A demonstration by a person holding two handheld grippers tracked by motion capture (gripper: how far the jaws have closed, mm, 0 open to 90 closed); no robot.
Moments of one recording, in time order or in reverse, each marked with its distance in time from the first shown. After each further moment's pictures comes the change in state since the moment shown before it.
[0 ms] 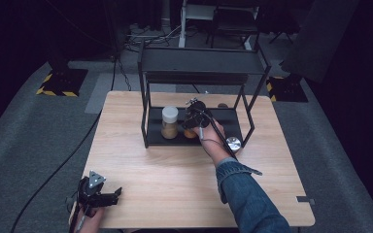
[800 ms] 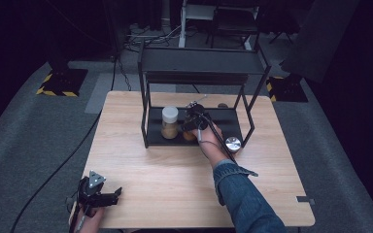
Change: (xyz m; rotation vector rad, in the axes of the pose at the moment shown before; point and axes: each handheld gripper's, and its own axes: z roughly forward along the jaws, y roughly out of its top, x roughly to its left) left arm 0.000 0.000 0.000 0.001 -0.002 0.002; right arm -0.007 -0.007 0.018 0.009 0.021 0.041
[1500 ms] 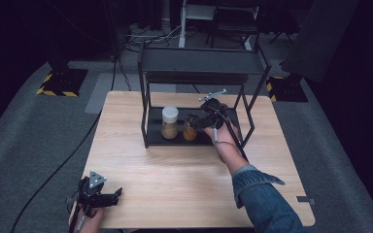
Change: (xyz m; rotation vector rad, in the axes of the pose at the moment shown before) left arm 0.001 0.001 0.000 0.005 -0.006 0.011; right arm 0.004 -0.028 -0.098 -0.129 -0.013 -0.030
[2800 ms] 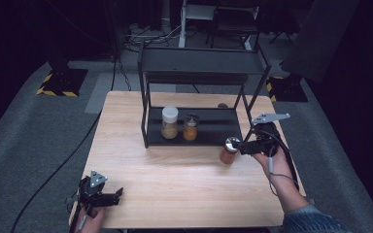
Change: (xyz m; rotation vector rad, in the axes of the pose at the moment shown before) left arm -0.003 0.002 0.002 0.001 0.005 -0.011; right arm -0.024 -0.116 -0.133 -0.100 -0.029 0.020
